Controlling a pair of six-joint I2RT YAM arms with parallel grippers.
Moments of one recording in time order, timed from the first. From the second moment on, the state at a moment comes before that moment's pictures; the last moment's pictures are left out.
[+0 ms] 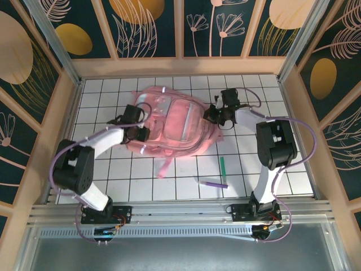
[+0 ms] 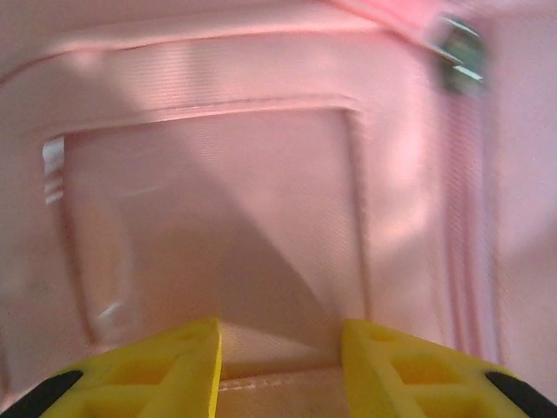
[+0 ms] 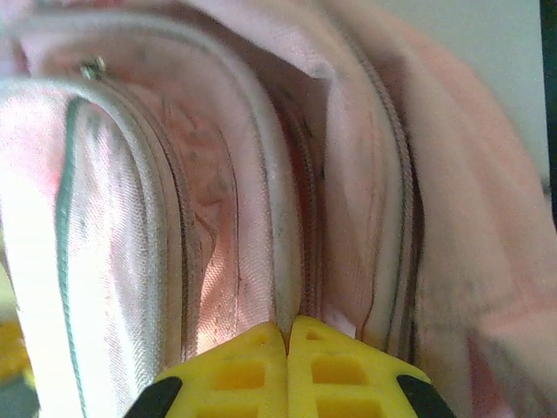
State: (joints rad) left arm -0.38 1.57 0.91 -0.40 0.03 -0.08; right arm 0.28 1.90 1.25 -0.25 -0.50 0.58
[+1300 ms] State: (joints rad) left arm -0.56 1.50 0.78 -0.25 0.01 0.75; right arm 0.48 1.43 0.91 -0.24 -0.48 0.65
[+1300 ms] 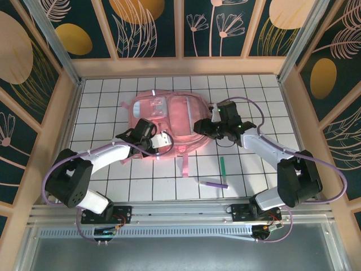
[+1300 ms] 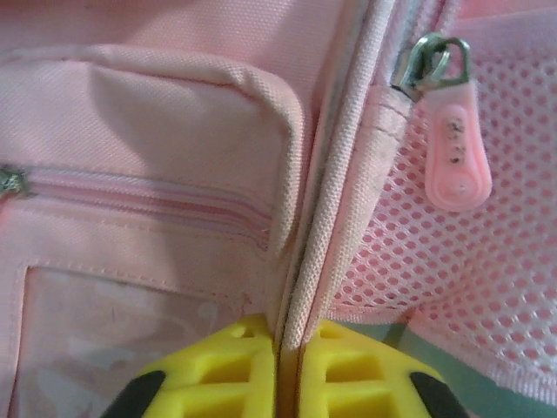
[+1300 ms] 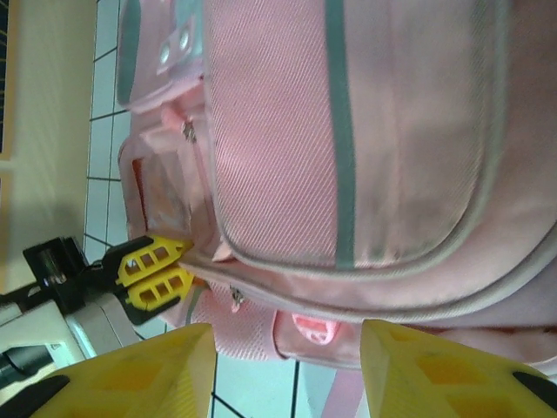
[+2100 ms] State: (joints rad) left arm -0.56 1.45 0.85 -0.35 0.25 0.49; right arm 0.80 1.60 0.86 0.00 -0.25 0.57
